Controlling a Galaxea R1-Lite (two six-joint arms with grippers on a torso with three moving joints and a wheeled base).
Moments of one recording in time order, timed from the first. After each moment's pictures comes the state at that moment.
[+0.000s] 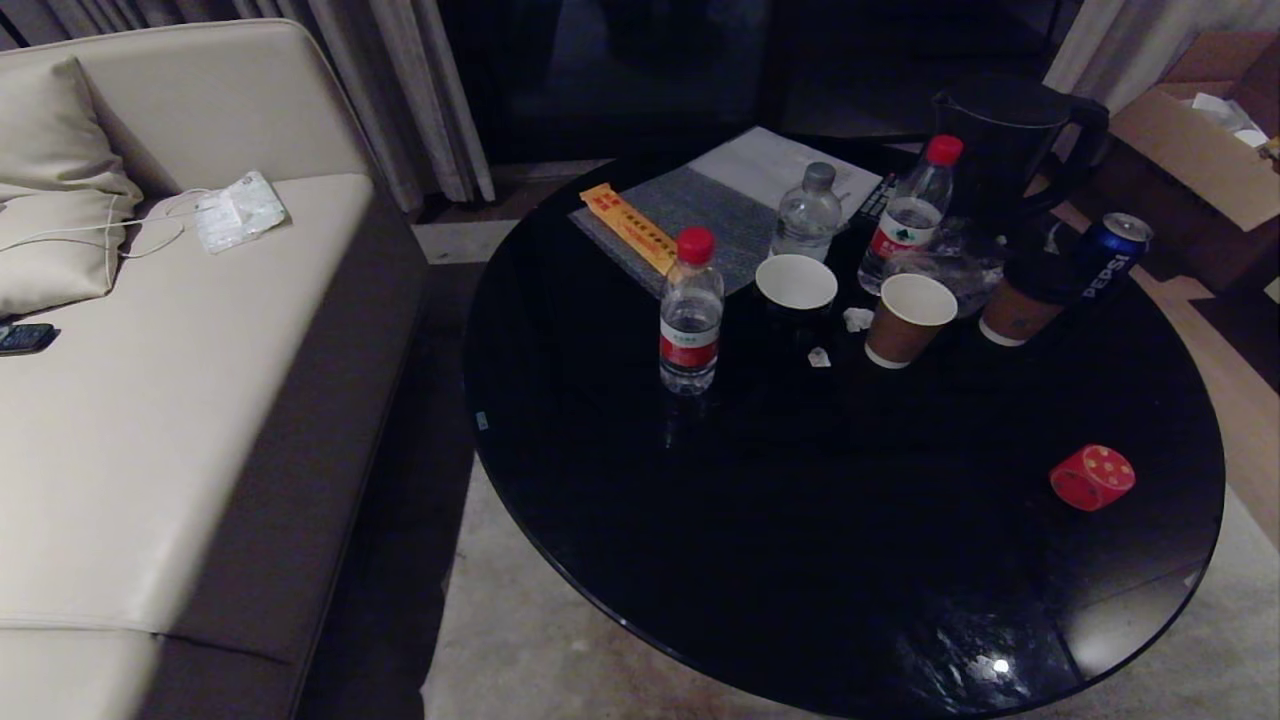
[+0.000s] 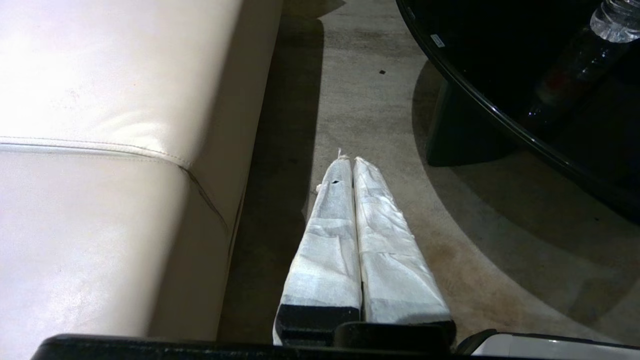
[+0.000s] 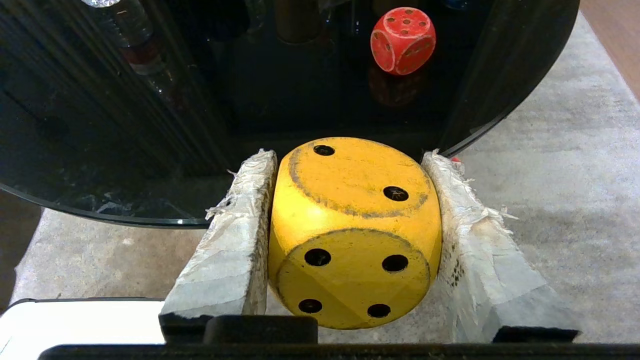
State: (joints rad) left arm 0.00 0.00 0.00 0.00 0.05 -0.05; right arm 0.00 0.00 0.00 -0.02 0.02 0.01
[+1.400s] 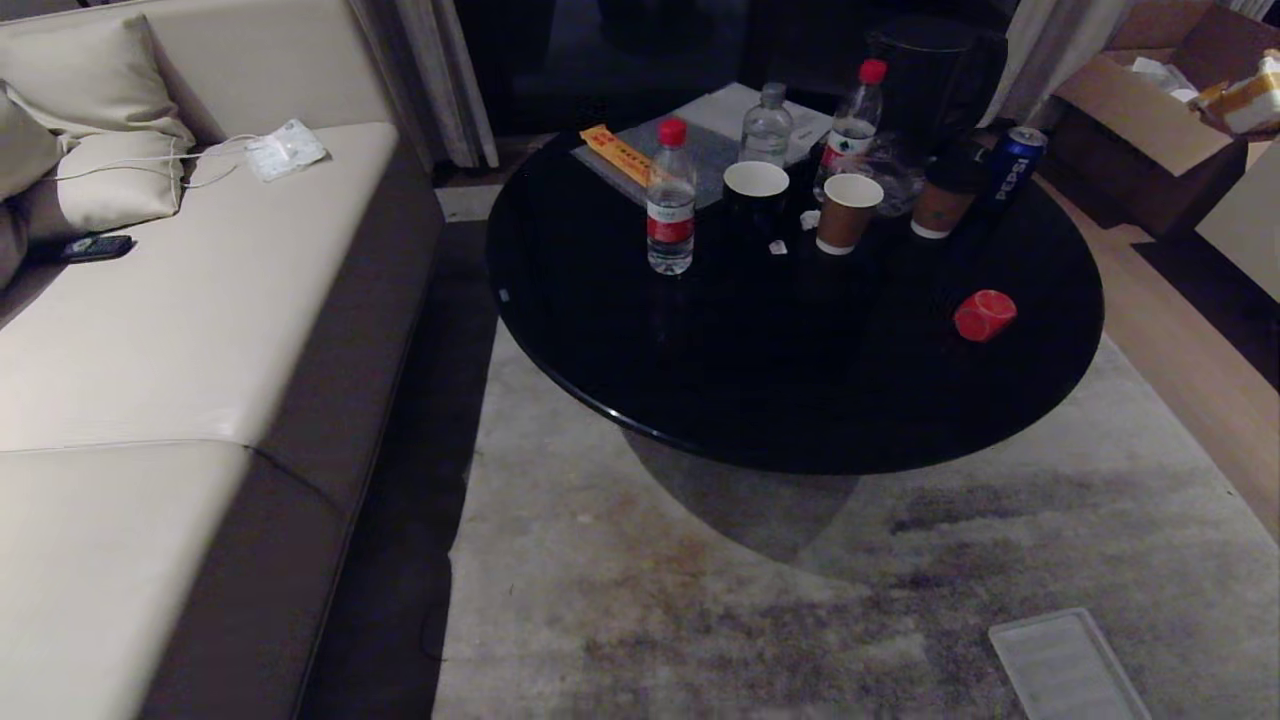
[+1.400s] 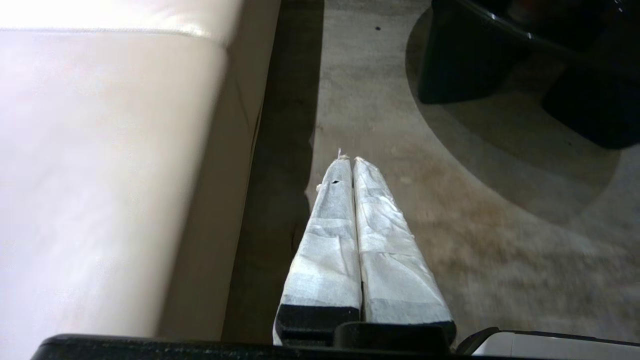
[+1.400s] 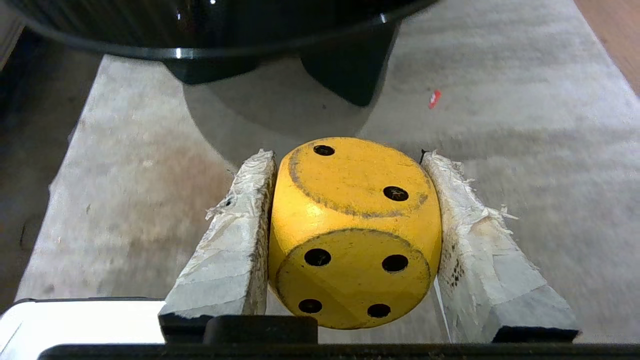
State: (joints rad) left arm 0.00 0.00 0.00 0.00 0.05 -0.04; right arm 0.00 0.00 0.00 -0.02 0.02 0.01
